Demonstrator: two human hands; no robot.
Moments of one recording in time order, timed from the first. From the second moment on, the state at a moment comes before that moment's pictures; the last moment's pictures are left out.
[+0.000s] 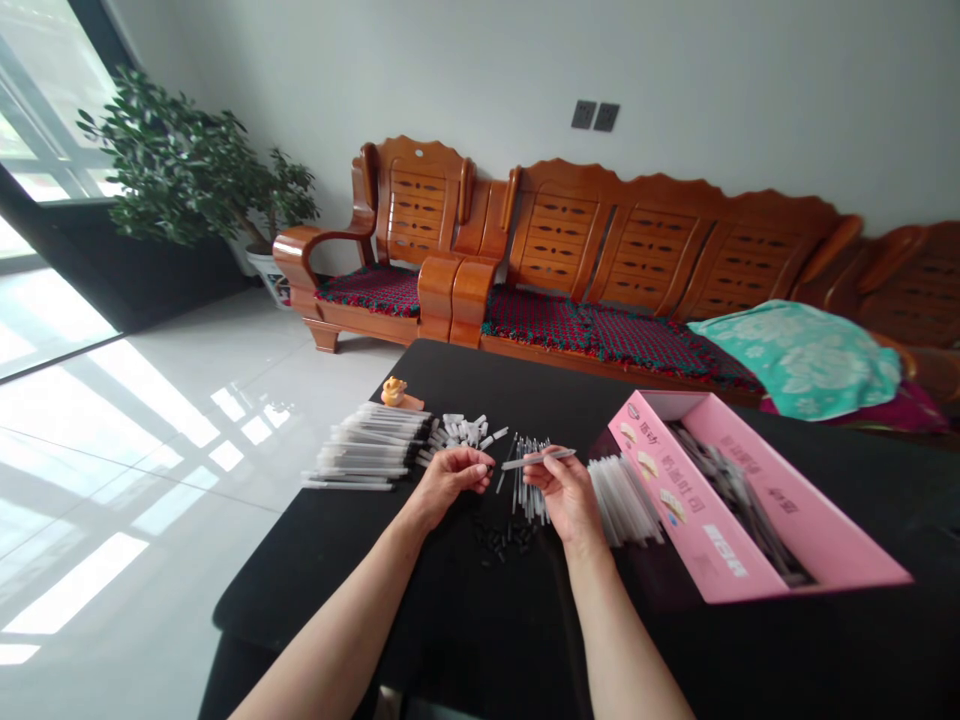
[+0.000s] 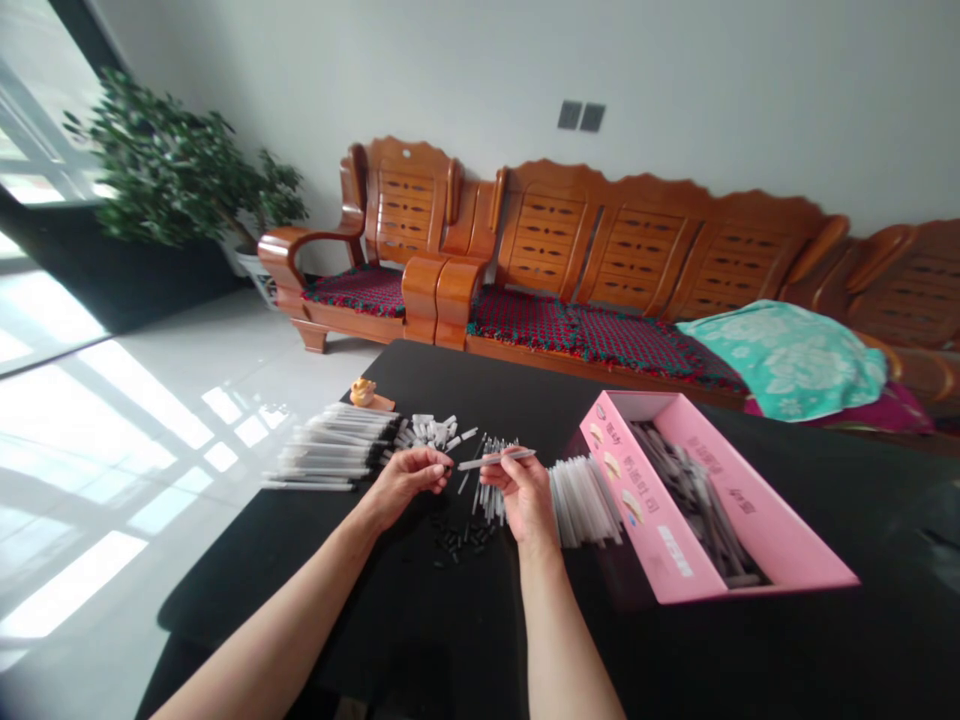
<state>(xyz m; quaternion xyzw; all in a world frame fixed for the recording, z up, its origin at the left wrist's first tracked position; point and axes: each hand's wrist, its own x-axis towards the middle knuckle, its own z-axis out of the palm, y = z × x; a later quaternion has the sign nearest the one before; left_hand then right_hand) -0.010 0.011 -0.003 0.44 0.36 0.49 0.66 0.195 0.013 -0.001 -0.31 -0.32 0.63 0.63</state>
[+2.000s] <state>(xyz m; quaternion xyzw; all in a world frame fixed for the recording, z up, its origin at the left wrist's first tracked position) -0.003 0.013 -0.006 0.51 0.42 0.48 0.58 0.188 0.011 -0.002 -0.39 -0.37 0.58 0.61</state>
